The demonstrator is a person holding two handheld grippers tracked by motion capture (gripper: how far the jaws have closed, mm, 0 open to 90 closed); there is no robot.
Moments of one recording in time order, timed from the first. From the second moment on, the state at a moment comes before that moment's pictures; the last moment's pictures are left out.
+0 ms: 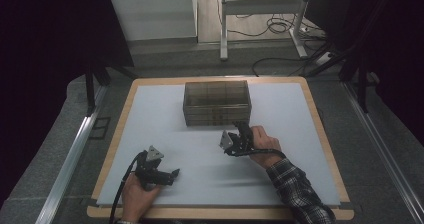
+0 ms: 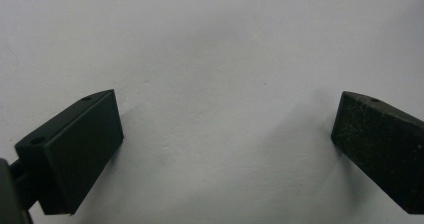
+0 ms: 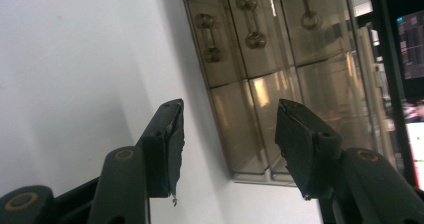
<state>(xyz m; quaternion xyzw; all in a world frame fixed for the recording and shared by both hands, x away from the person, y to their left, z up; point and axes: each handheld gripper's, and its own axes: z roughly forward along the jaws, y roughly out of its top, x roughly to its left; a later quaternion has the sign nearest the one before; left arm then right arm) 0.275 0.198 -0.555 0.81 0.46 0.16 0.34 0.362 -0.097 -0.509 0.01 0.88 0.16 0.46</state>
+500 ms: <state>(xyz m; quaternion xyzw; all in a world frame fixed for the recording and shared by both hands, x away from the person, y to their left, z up) 0.275 0.198 -0.555 0.81 0.46 0.16 0.34 0.368 -0.077 -0.516 -0.04 0.86 0.10 0.51</state>
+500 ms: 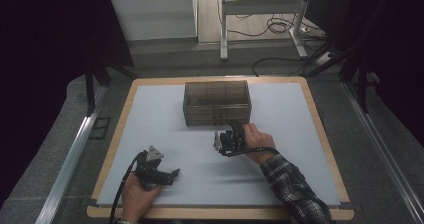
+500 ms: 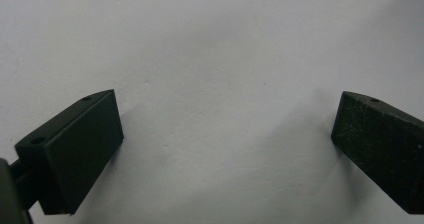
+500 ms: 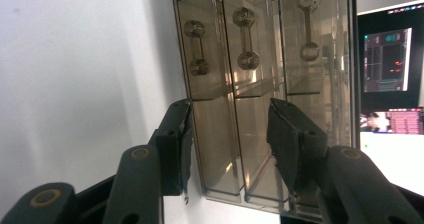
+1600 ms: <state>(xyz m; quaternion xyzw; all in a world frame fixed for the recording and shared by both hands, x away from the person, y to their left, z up) 0.275 0.198 -0.555 0.81 0.46 0.16 0.34 0.388 -0.045 -0.533 -0.08 0.82 0.05 0.57</state>
